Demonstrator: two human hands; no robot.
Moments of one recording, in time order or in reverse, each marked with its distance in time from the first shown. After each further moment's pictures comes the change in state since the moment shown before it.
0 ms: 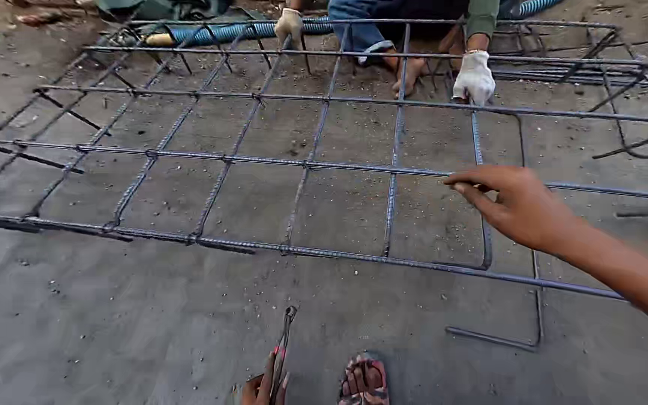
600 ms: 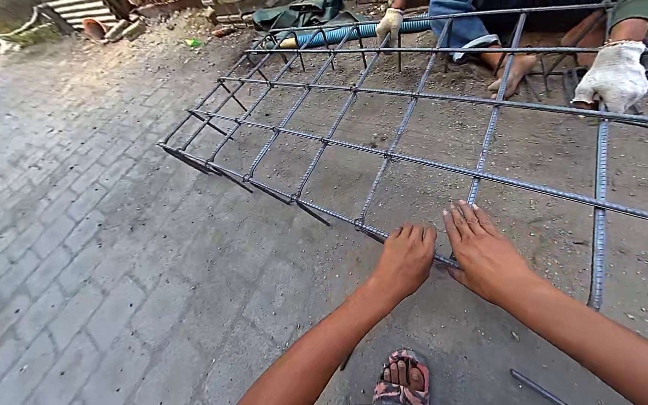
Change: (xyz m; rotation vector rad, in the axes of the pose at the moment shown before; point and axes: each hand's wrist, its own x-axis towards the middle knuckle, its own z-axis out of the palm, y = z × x) left_hand 0.134 0.201 -0.010 0.424 -0.019 0.710; right_hand 0.017 -0.070 0.130 -0.383 -0.638 -0.011
